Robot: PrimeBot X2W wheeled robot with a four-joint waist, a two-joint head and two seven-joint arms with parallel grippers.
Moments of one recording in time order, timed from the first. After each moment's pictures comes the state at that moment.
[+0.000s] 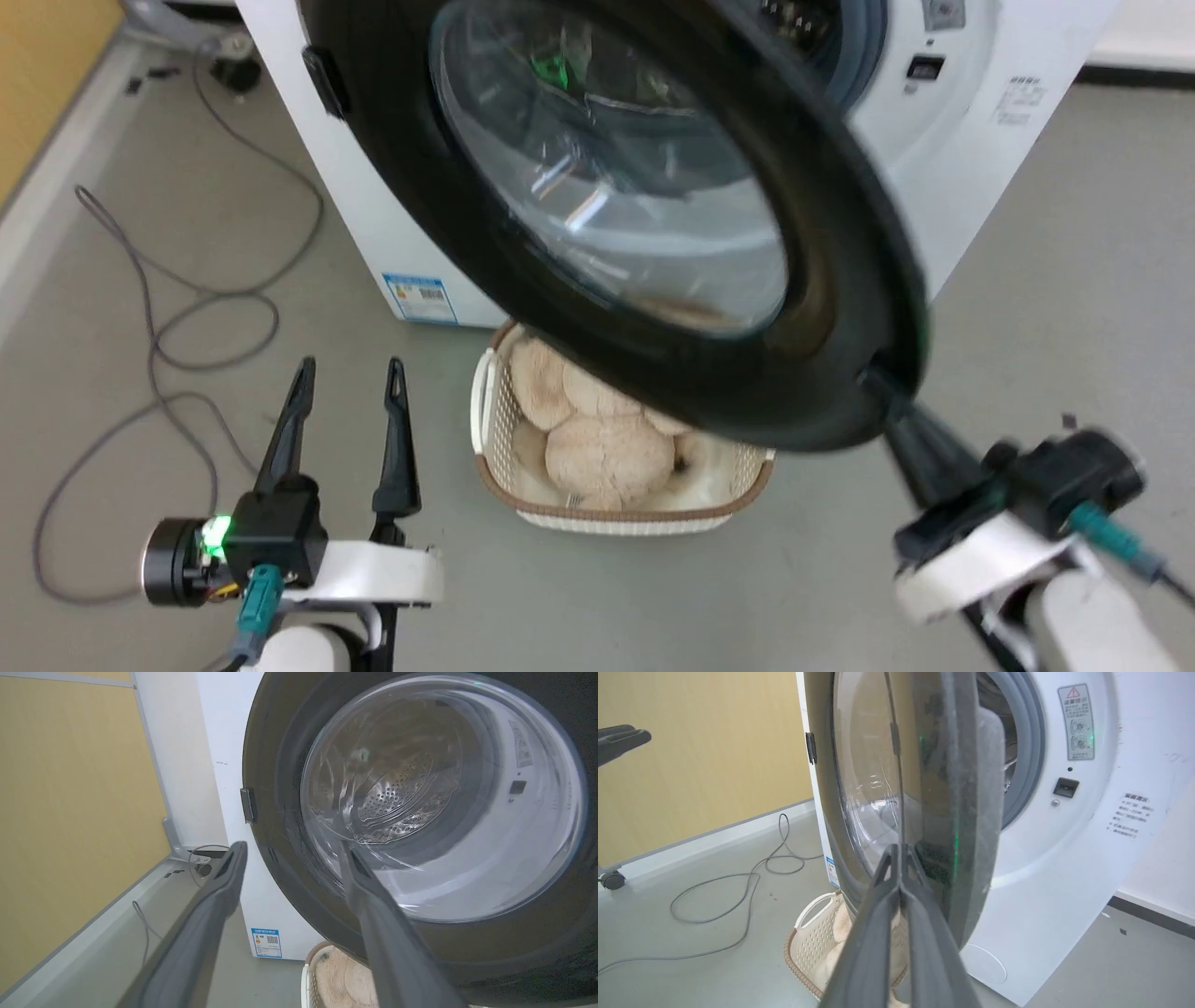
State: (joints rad) left arm -0.10 0.06 -0.06 0.00 -0.03 0.08 -0.26; right arm -0.21 -0.26 0.26 0.14 0.17 0.13 -0.26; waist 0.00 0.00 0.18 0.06
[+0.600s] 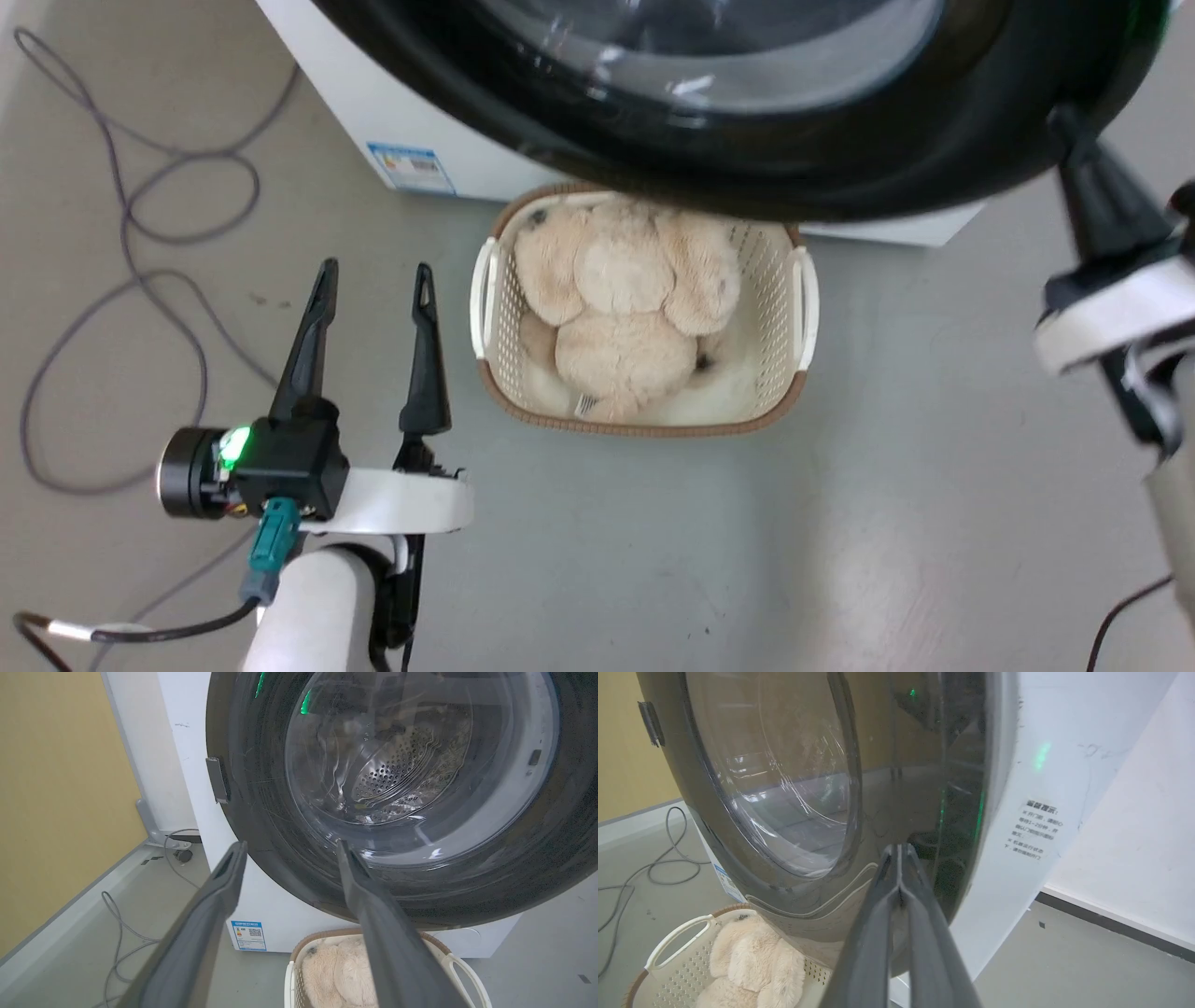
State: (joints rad) left arm -0.24 0.05 -0.12 -0.02 -0.04 0.10 -0.26; right arm -0.63 -0.34 0.10 0.40 0.14 0.13 -0.26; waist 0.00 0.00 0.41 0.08
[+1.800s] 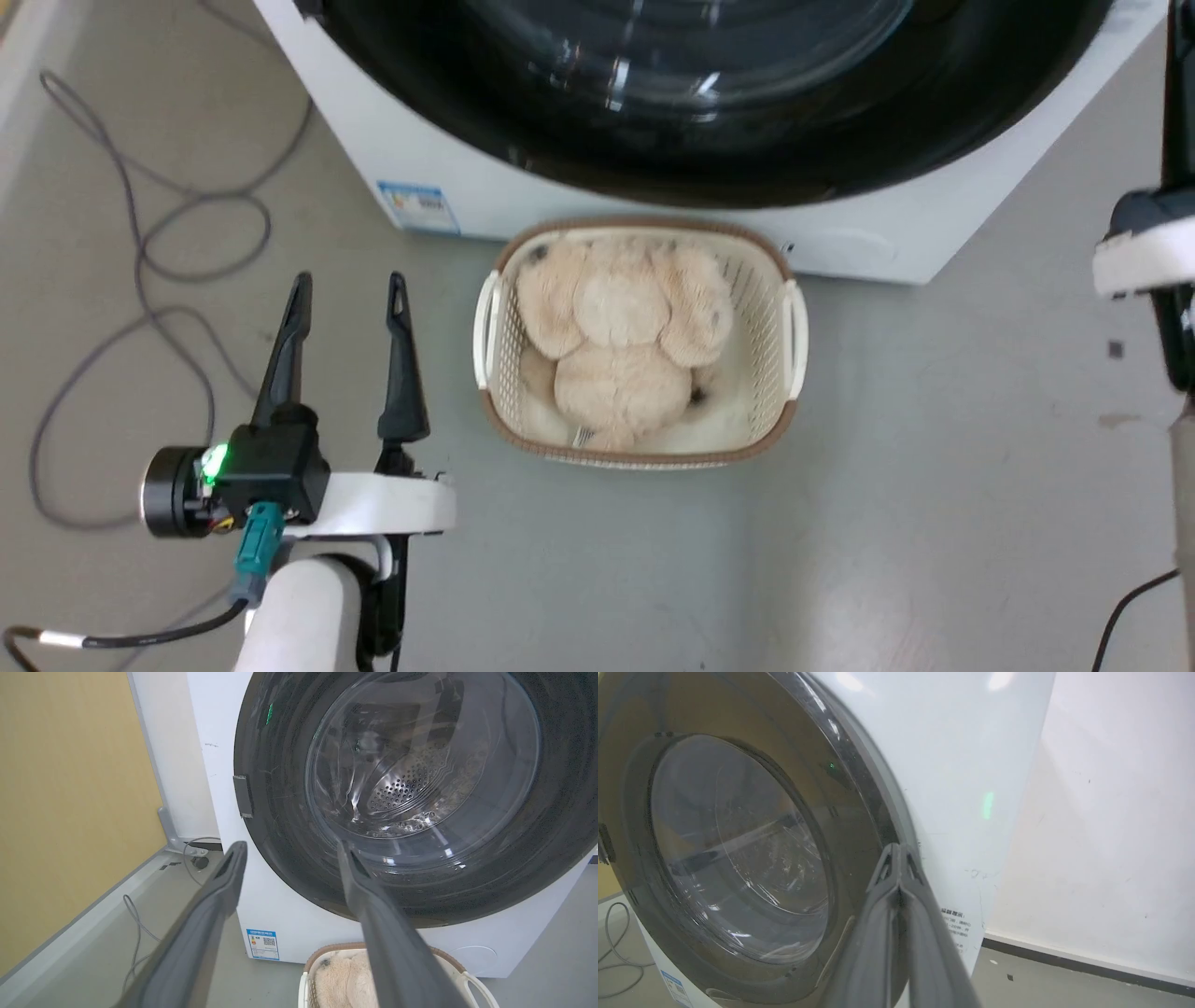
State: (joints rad) left arm -0.24 0.05 -0.09 0.00 -0.05 0.12 -0.26; right arm -0.71 -0.26 -0.09 0.35 0.09 0.13 -0.26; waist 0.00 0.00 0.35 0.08
